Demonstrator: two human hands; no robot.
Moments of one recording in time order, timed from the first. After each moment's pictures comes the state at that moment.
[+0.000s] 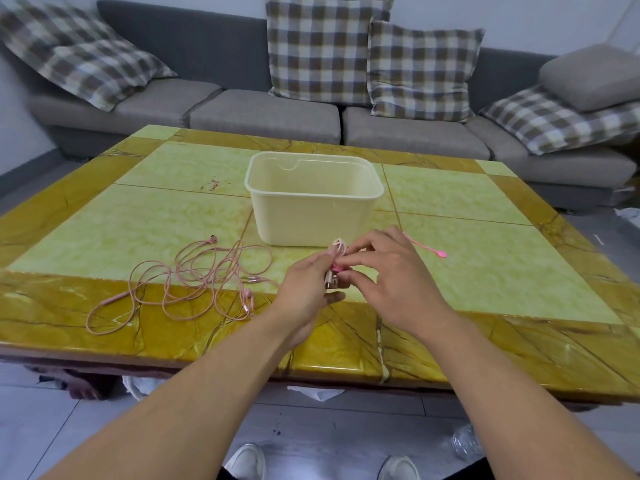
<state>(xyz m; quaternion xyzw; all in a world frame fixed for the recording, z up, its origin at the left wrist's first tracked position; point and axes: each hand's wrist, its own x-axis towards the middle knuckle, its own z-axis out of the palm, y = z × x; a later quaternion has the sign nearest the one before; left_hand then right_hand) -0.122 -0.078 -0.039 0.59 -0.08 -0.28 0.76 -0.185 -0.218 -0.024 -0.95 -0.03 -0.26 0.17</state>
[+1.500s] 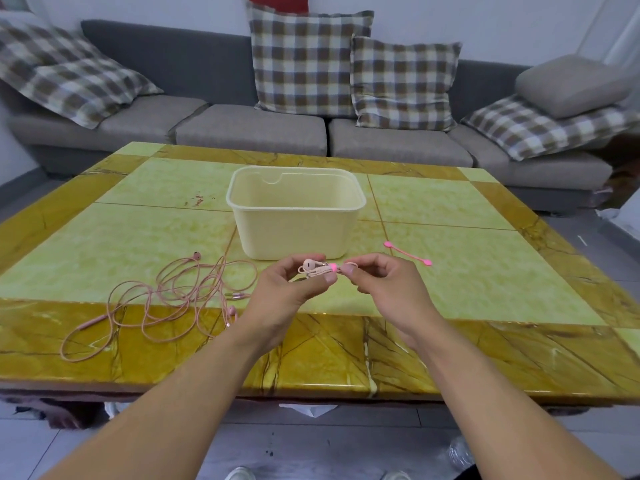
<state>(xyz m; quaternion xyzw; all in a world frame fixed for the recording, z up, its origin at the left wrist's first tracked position) -0.101 -0.071 -0.052 0.59 -0.16 -0.22 0.76 -0.191 -0.221 -0.020 -0.74 0.19 -0.19 0.61</state>
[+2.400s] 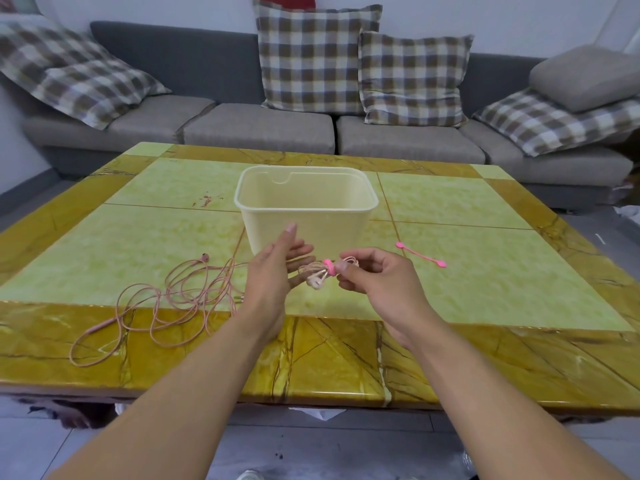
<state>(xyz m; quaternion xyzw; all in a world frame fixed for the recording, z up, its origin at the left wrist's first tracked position) -0.075 -0.071 -0.039 0.60 -0.03 -0.15 0.79 -0.167 -0.205 -0.022 -0.68 0.19 -0.18 0.69</state>
